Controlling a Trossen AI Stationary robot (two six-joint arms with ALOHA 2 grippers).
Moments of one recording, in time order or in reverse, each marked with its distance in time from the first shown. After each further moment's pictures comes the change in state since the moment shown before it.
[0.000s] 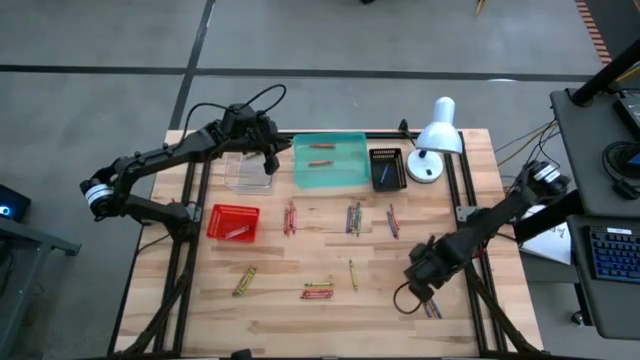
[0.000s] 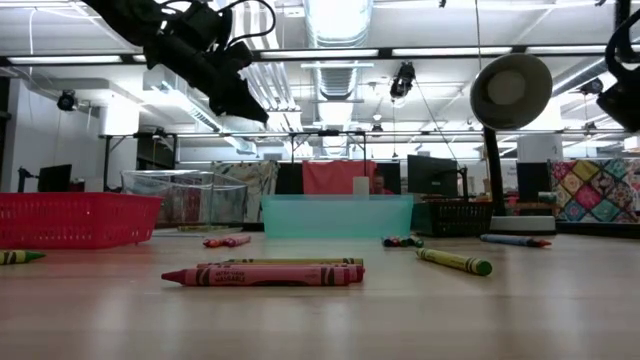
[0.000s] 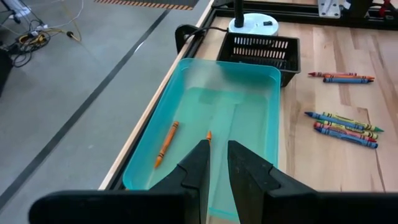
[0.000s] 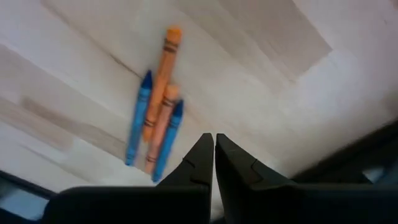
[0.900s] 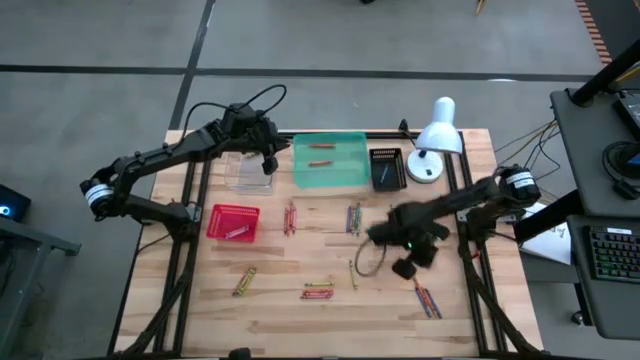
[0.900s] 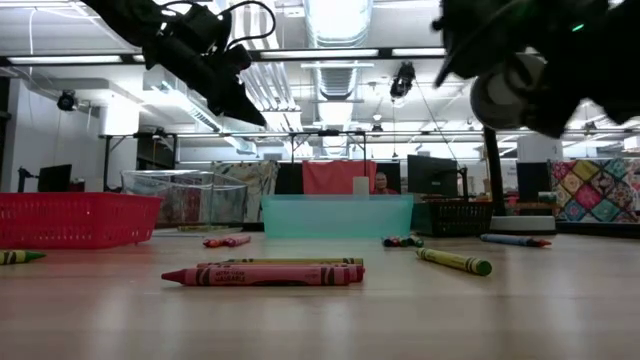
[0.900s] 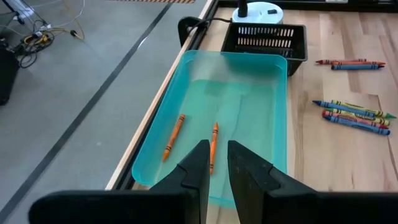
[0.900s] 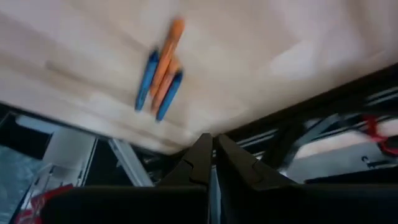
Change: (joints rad) left arm 0.012 0.001 0.000 -0.024 -0.009 0.052; right arm -0.395 0.270 0.281 -0.424 -0.309 -0.575
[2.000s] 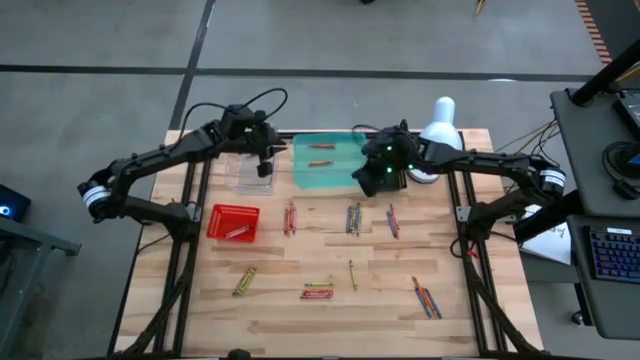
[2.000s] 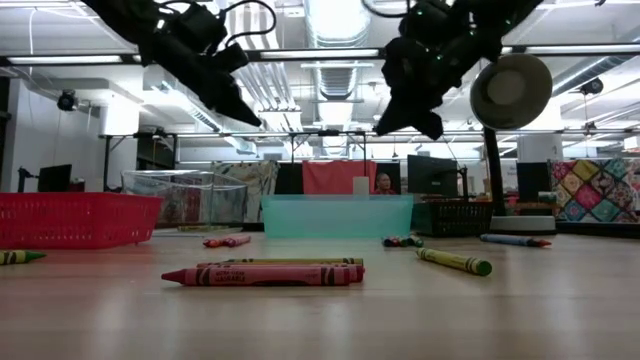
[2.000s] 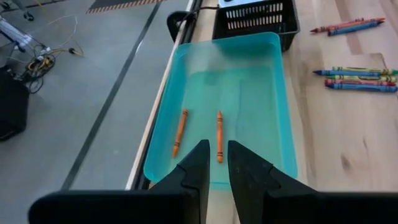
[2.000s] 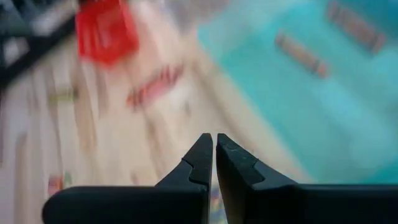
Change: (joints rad) left arm 0.001 -0.018 0.000 -0.053 -0.001 0.195; right arm -0.629 -0.231 -0.064 0.987 0.314 -0.615
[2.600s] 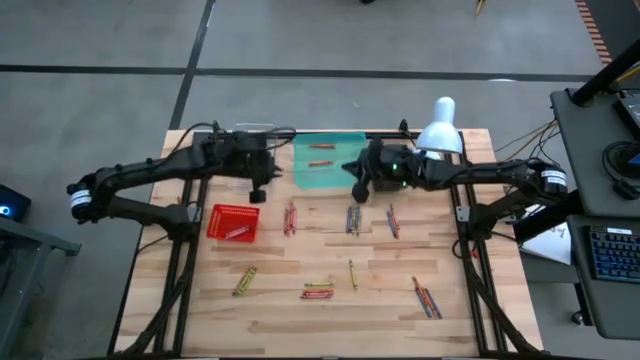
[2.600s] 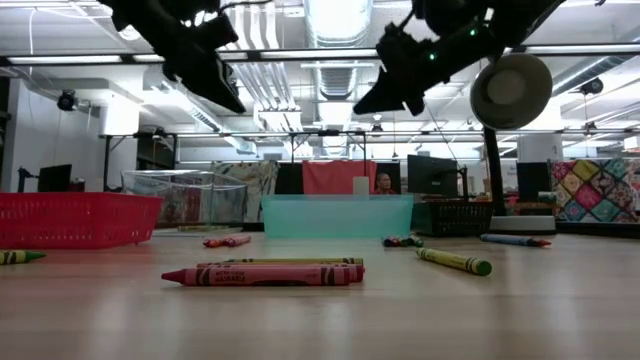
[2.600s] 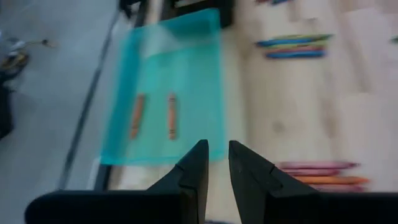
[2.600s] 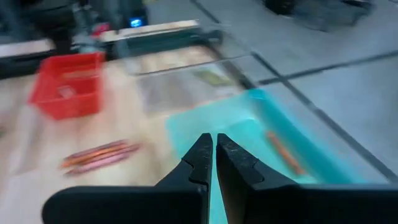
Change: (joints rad) left arm -0.251 -0.127 0.002 -0.241 -0.200 -0.047; right arm 0.106 -0.034 -0.150 0.498 0.350 -0.280
